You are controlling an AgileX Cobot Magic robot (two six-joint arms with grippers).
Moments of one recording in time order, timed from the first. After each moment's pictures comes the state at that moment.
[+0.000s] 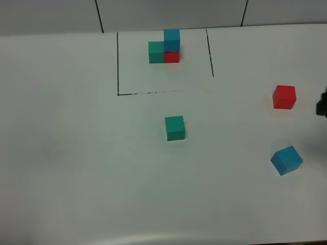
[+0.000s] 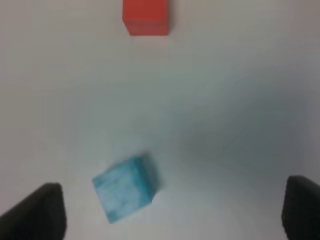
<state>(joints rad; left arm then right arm) -0.05 0.00 -0.51 -0.05 1.07 -0.01 0.02 1.33 -0.93 0.09 0.74 -0.02</state>
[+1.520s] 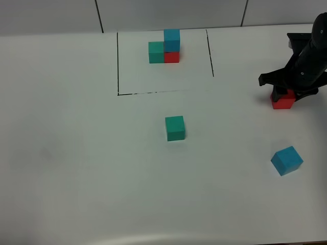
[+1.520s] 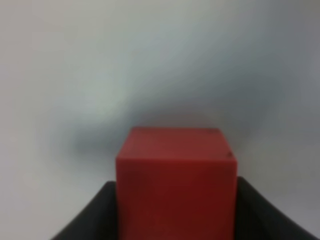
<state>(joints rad) -0.05 0.00 -0.51 -0.05 1.07 -0.01 0.09 2.16 -1.52 0.07 0.80 -0.01</state>
